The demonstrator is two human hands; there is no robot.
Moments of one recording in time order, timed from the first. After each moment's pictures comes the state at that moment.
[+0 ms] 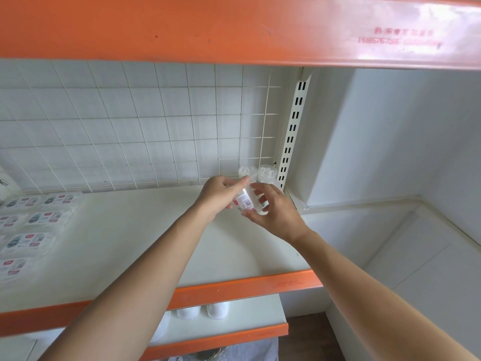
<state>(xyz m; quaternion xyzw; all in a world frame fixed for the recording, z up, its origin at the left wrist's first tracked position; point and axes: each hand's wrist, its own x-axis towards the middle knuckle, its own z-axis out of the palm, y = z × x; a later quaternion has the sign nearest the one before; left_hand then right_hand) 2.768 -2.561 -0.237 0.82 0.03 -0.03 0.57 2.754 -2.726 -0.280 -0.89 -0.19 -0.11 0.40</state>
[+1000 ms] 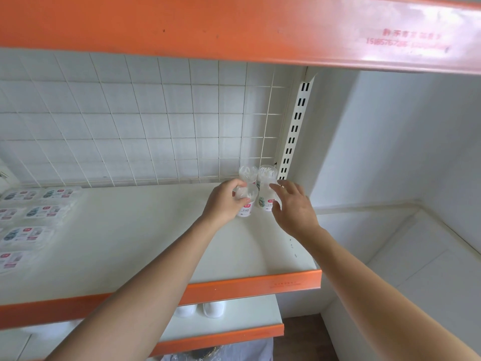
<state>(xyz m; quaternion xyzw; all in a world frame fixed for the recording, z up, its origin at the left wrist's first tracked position) 2.777 -2.569 -0.279 0.89 -0.06 0.06 0.45 2.769 -2.757 -0.290 -0.96 -0.11 -0.17 0.18</state>
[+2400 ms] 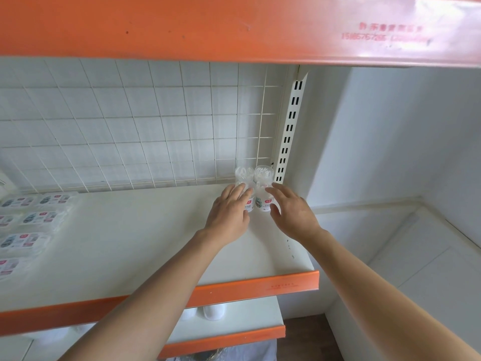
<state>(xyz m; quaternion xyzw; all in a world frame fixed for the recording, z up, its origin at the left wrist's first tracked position) 2.765 -2.584 -0.298 0.96 -0.18 0.12 0.16 2.772 -2.771 -0.298 -0.96 -0.16 -0.14 0.19</state>
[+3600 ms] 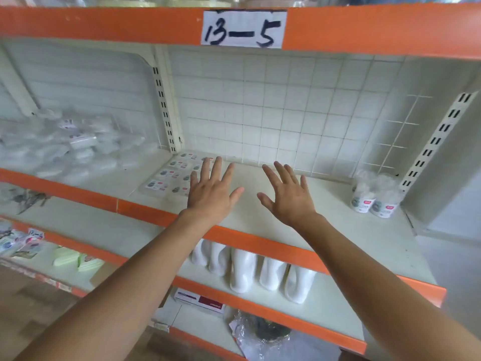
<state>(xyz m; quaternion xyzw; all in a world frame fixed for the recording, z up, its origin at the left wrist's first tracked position) 2.587 -2.351 -0.235 0.98 0.15 0.11 0.00 2.682 -2.521 -0.257 -0.93 -0.33 -0.12 0.08</state>
